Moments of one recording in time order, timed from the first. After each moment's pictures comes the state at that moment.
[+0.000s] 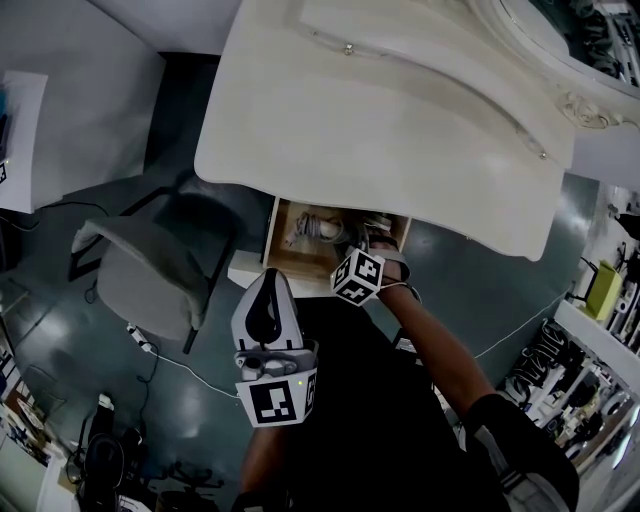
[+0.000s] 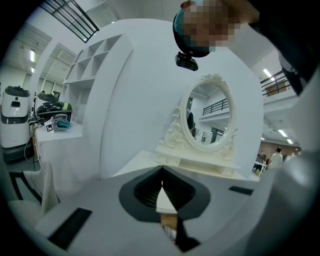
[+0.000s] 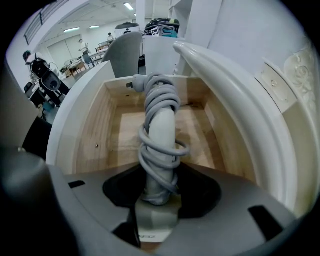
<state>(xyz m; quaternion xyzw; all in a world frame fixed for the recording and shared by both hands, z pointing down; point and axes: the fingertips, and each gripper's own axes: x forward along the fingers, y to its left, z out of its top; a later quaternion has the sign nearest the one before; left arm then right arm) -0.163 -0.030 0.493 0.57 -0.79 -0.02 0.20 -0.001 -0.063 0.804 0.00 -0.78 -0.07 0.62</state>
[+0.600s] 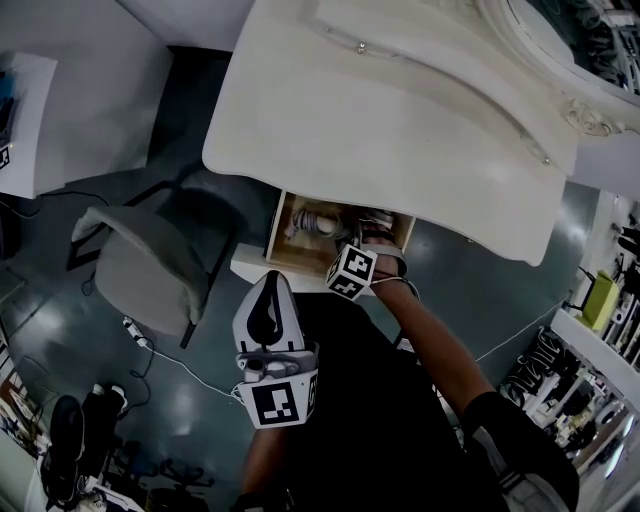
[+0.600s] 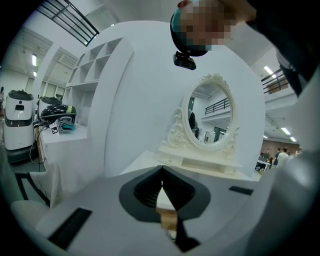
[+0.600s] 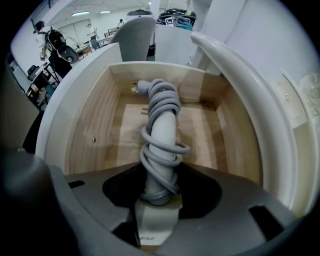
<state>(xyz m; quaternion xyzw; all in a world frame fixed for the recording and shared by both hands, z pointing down) -0.163 -0.011 0.492 0.56 -0.81 -0.02 0.20 -0.005 -0.058 0.820 -0.03 -0.75 -0.12 0.65</state>
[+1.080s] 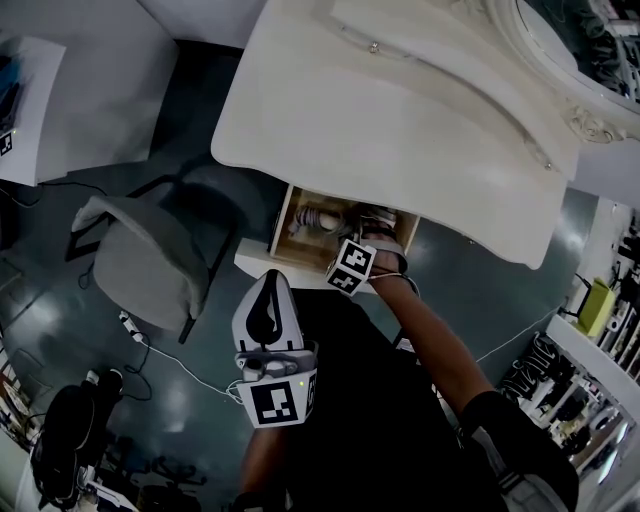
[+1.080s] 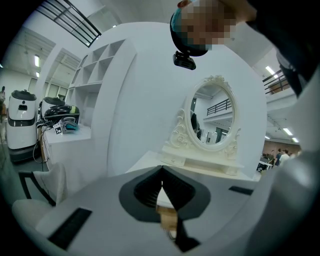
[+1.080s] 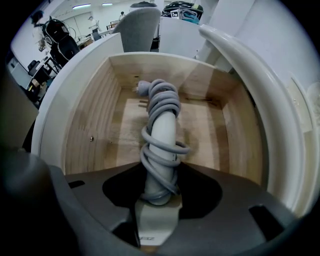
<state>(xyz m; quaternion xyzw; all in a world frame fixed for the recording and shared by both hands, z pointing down) -0.170 0.004 0.492 0.55 -0.81 -0.01 0.20 -0.004 -0.055 0.829 -0.05 -0.72 -0.14 0.68</state>
